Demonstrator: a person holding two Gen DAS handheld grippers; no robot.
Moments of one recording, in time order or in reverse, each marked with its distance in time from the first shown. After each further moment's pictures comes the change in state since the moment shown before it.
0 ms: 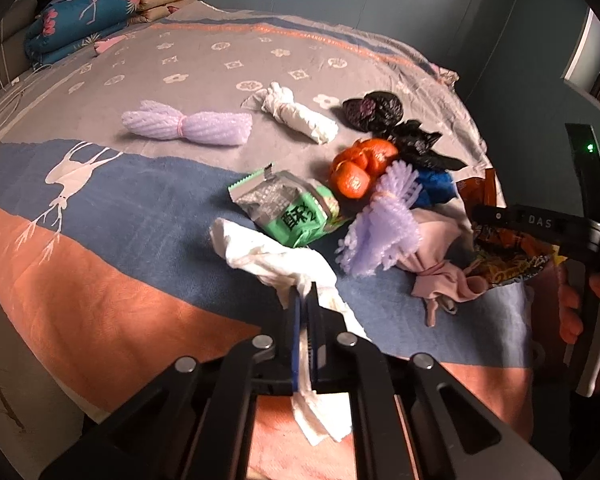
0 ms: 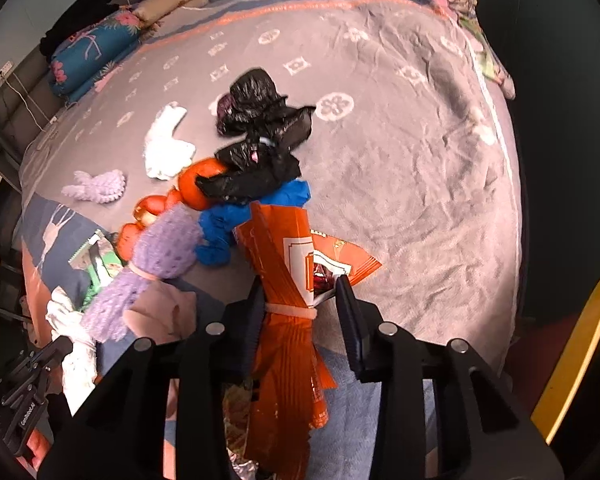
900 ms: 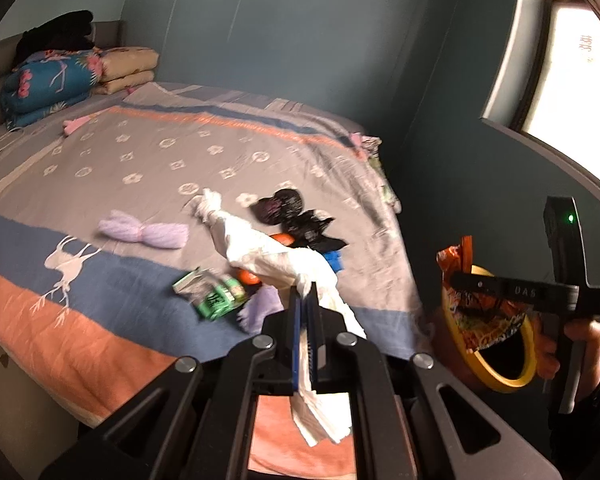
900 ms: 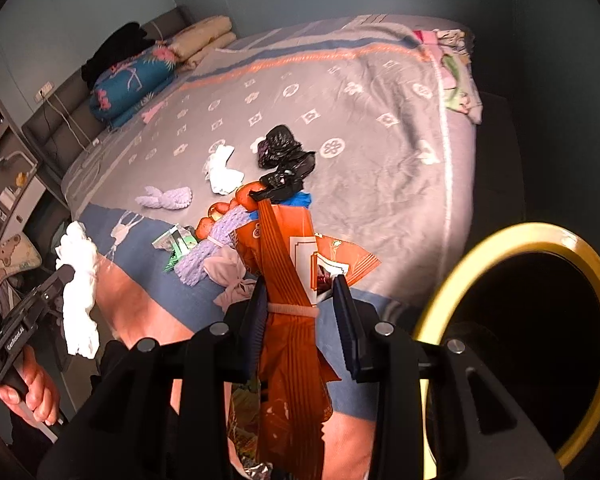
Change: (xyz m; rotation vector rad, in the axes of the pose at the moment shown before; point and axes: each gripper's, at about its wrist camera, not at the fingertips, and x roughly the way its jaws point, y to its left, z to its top) left arm -0.121 -0.056 0.010 0.098 -0.254 -0.180; right arm -0.159 -0.043 -0.054 0.011 -0.116 0.120
